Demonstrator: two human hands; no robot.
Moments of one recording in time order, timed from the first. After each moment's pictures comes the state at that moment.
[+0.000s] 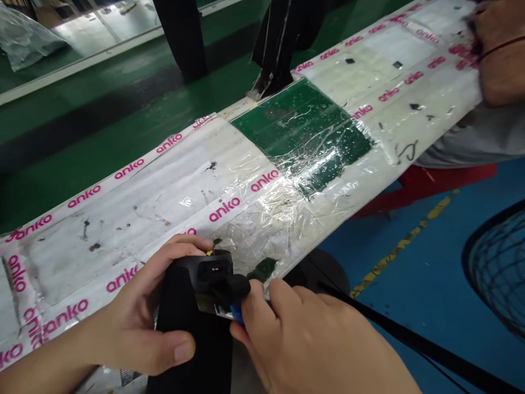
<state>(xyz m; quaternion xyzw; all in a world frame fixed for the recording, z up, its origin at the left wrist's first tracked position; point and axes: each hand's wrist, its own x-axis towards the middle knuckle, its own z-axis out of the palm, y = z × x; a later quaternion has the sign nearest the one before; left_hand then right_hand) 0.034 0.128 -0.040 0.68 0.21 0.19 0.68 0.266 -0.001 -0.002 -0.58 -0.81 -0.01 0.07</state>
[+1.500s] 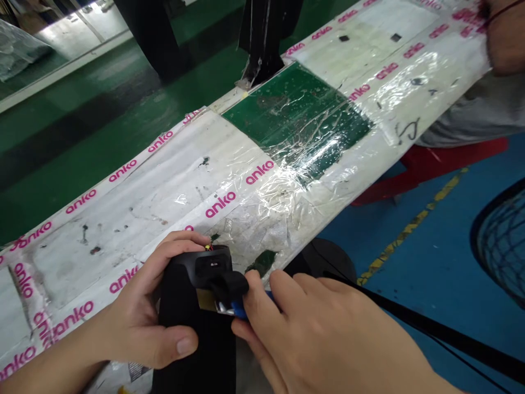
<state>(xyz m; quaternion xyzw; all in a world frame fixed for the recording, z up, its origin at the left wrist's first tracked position) 0.038 0.133 -0.038 0.74 0.21 0.18 0.62 0.271 0.000 0.001 -0.57 -0.81 0.04 0.10</state>
